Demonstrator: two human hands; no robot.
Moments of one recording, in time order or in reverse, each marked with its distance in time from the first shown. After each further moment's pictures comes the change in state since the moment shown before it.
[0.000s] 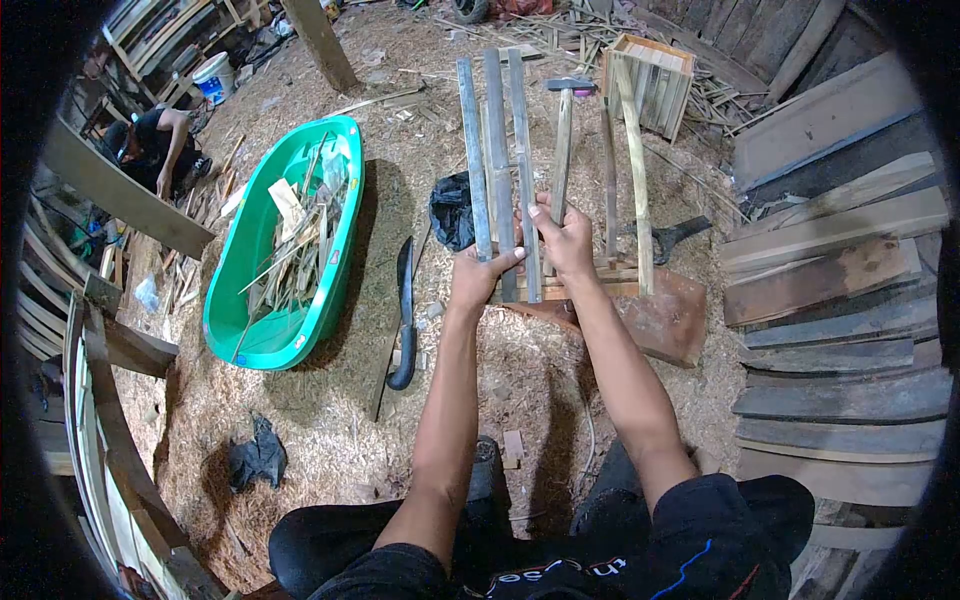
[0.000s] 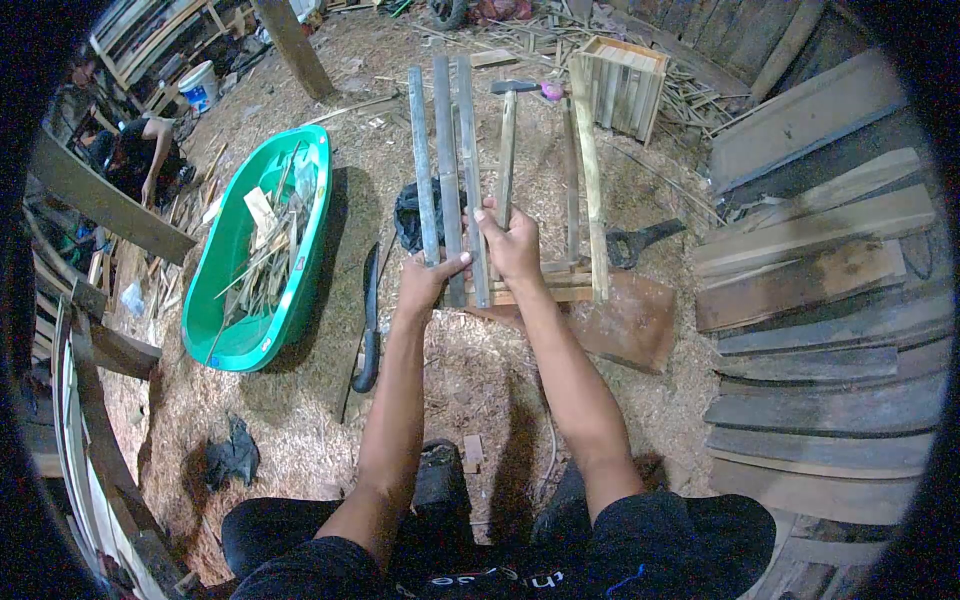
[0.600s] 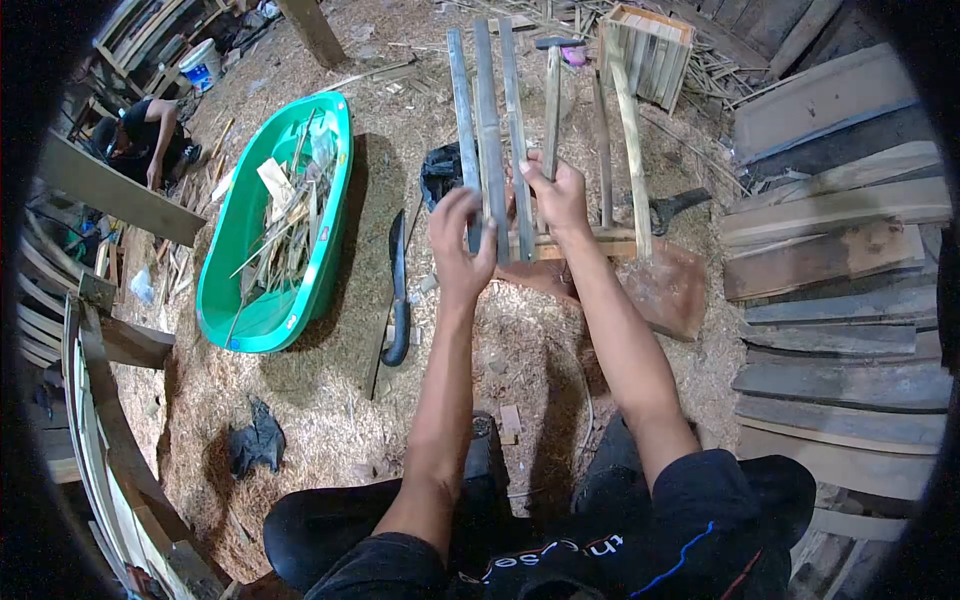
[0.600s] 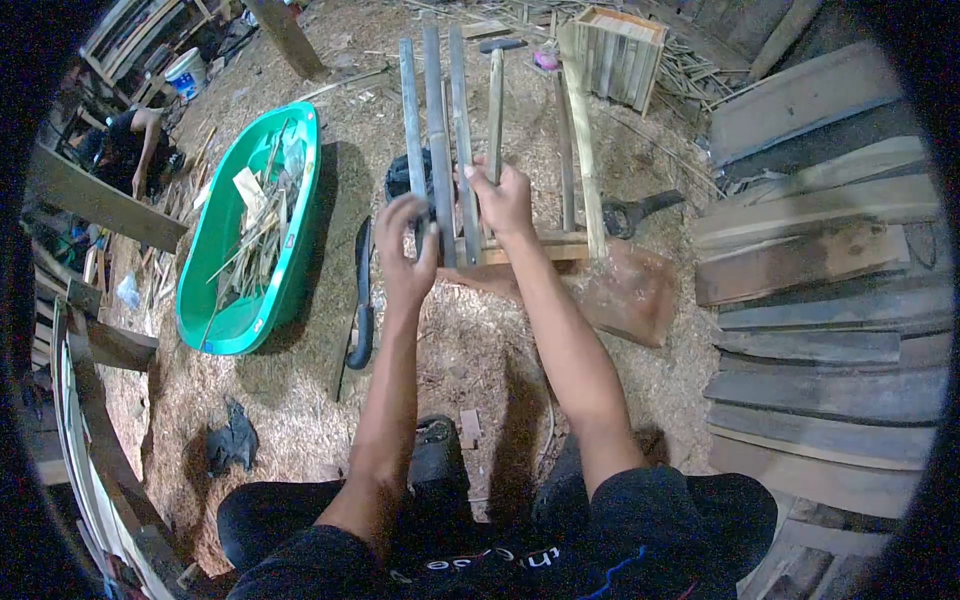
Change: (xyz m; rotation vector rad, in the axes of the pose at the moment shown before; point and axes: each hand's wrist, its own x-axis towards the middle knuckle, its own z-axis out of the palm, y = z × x) left_hand -0.008 -0.004 -0.009 0.711 0.281 0.864; right_hand 0.023 0.009 -0.002 -0.024 -0.005 -0.062
